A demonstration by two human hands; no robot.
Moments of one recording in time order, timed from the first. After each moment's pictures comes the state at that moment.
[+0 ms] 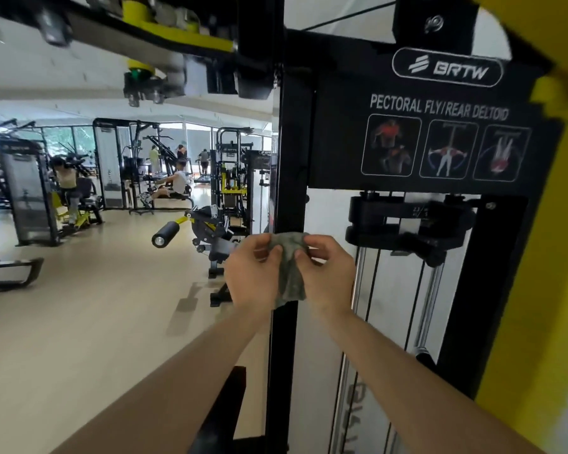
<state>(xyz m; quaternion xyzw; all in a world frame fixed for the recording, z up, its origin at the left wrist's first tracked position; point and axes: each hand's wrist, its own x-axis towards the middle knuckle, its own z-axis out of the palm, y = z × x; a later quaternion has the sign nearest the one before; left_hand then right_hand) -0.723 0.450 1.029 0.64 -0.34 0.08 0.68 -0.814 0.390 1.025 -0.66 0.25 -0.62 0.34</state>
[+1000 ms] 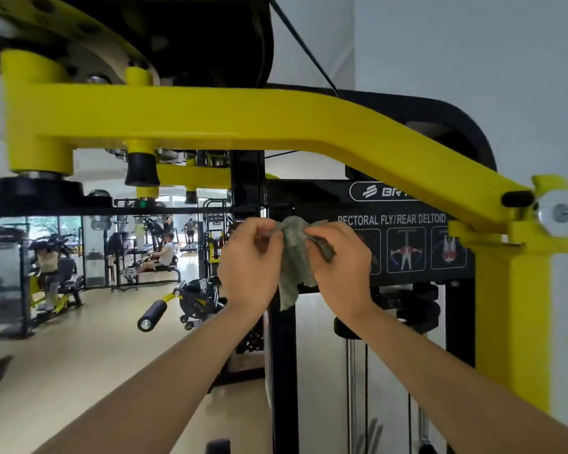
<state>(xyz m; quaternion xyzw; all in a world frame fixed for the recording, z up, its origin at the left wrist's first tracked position) -0.740 0.488 1.219 0.52 -0.48 0.24 0.67 -0.859 0.418 1.210 -0.69 0.10 -0.71 0.03</state>
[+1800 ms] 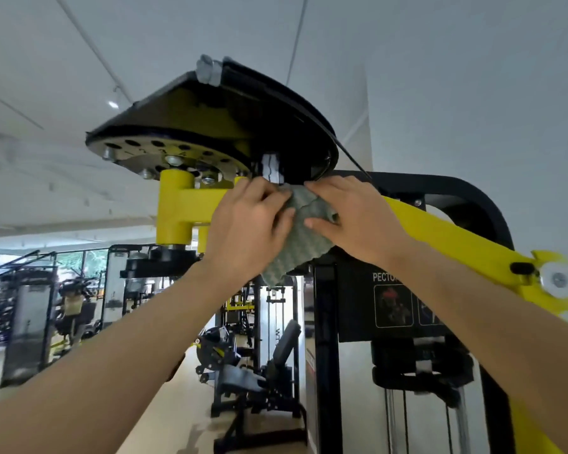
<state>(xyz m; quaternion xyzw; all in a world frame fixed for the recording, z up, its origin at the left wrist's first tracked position) -0.714 0.645 1.345 0.47 -0.55 0.59 0.37 -0.879 0.529 1.366 -0.79 0.13 -0.52 -0.29</state>
